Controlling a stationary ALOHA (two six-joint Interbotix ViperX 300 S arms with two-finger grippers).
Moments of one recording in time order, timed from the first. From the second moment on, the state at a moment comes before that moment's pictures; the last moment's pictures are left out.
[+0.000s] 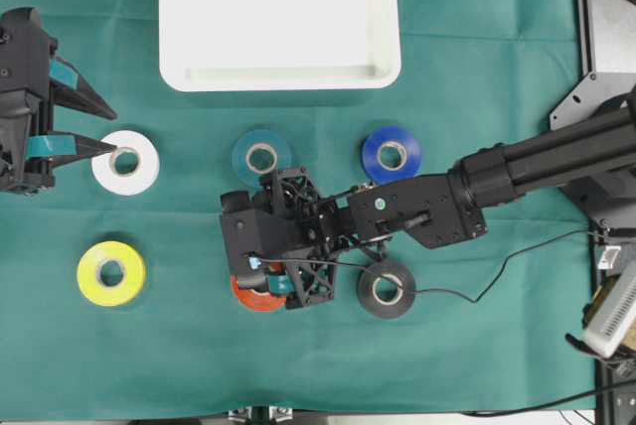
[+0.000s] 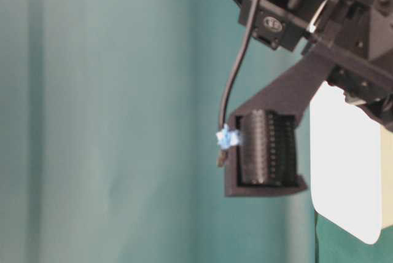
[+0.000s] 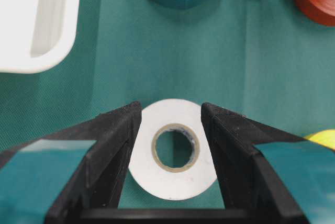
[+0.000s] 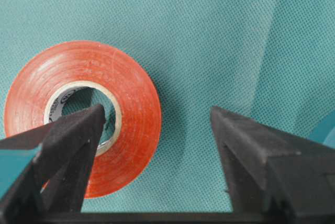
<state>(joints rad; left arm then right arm) -0.02 -0.52 1.09 -0.03 0.11 -0.11 0.26 0.33 0.36 -0.02 0.25 0.25</state>
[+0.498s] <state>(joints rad) -0.02 -0.53 1.09 -0.03 0.12 -0.11 0.26 0.33 0.33 -0.05 0.32 0.24</state>
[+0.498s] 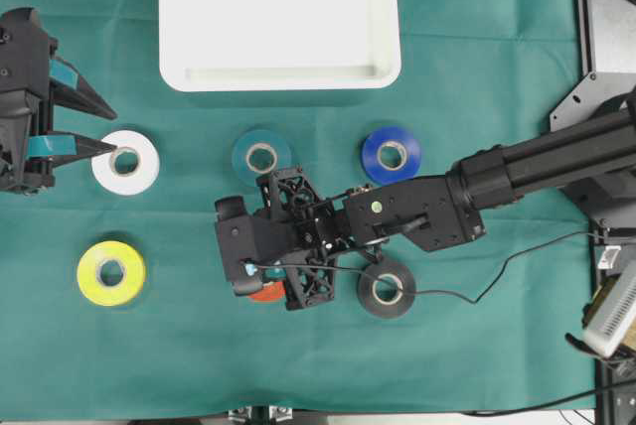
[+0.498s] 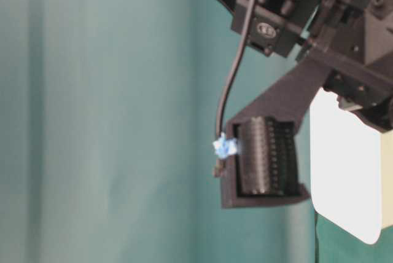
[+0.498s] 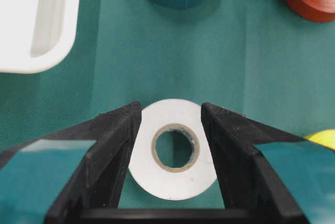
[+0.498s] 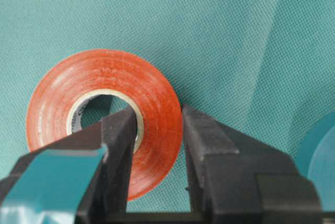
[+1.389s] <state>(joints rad) -0.02 -0.52 1.09 -0.03 0.12 -0.11 0.27 0.23 0.30 -0.06 0.53 0.25</state>
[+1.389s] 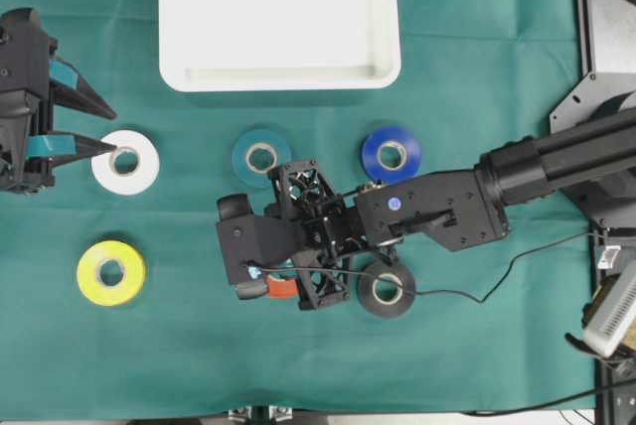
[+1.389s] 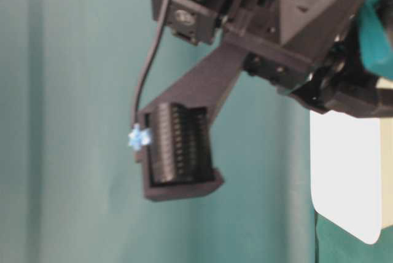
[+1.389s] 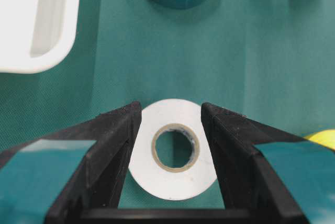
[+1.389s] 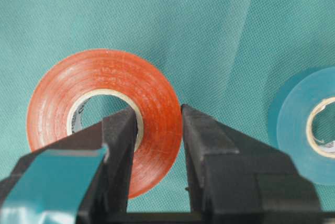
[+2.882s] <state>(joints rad) -0.02 -0.53 1.09 -0.03 0.12 -0.11 -0.23 0.12 0.29 -0.25 0.69 0.23</state>
